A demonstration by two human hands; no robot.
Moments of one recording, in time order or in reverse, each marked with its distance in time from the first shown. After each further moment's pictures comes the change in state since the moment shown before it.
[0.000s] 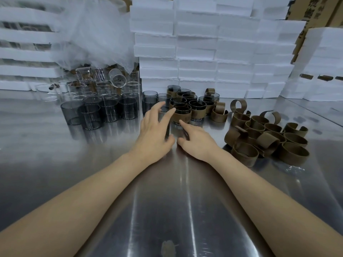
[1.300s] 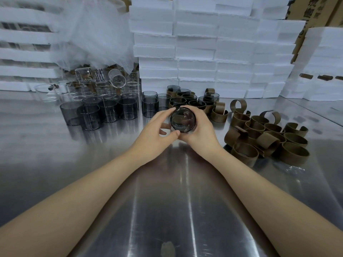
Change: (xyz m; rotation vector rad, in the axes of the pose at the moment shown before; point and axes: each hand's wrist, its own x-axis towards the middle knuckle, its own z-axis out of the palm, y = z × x) left_hand 0.000 0.002 -0.004 -0.637 -0.055 -0.144; right_hand -0.004 -0.007 -0.002 0.554 0.448 -0.219
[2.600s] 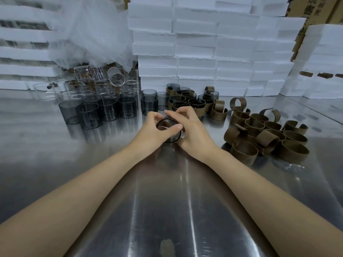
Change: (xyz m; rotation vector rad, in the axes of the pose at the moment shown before) left_hand 0.005 -0.001 0.000 -0.075 0.054 -0.327; right_hand -0.005 -0.007 0.003 -0.266 -0.212 -0.172
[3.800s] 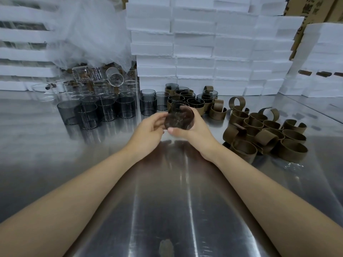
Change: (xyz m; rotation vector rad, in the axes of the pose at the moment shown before) left_hand 0.003 -0.006 -0.002 -0.073 -0.052 0.151; right_hand 0.003 -0.002 -0.005 0.637 0.065 0.415
